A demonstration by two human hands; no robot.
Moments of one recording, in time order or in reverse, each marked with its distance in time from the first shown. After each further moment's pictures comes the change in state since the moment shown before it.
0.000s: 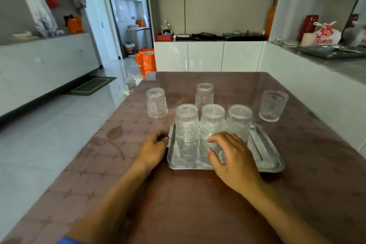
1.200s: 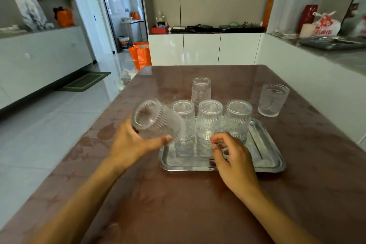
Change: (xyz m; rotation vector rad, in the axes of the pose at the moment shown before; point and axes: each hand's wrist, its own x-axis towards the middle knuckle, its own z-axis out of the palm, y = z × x) left_hand -0.025 0.039 -0.044 0.015 0.053 0.262; right_hand -0.006 0.005 0.014 0.195 0.029 0.273
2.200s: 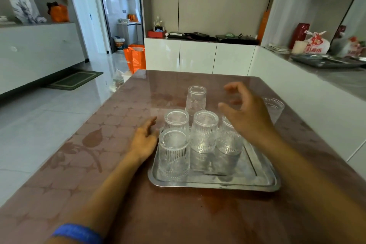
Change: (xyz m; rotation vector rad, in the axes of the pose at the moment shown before) left_hand 0.063 -0.038 0.057 0.090 -0.040 -0.214; right_hand 0.122 -0.022 -0.057 -0.057 -0.026 0.102
